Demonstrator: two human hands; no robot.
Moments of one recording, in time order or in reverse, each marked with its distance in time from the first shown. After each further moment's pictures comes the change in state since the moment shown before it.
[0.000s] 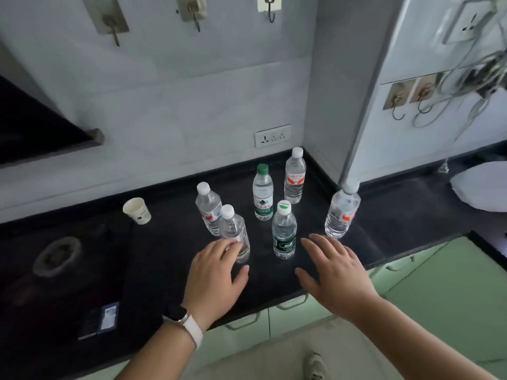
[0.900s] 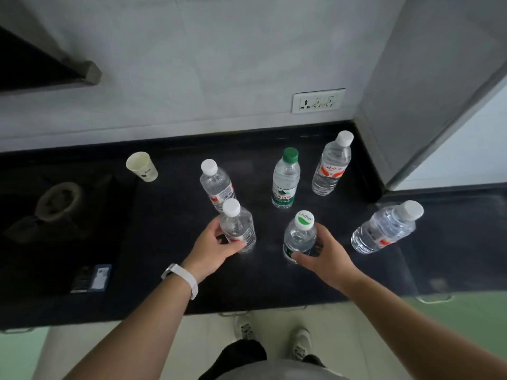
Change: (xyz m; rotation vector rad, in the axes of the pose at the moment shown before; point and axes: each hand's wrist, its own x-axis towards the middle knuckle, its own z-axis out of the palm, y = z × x) left_hand 0.070 -0.054 0.083 -0.966 -0.199 -0.838; right_hand 0.118 0.062 0.107 0.800 -0.546 0.370
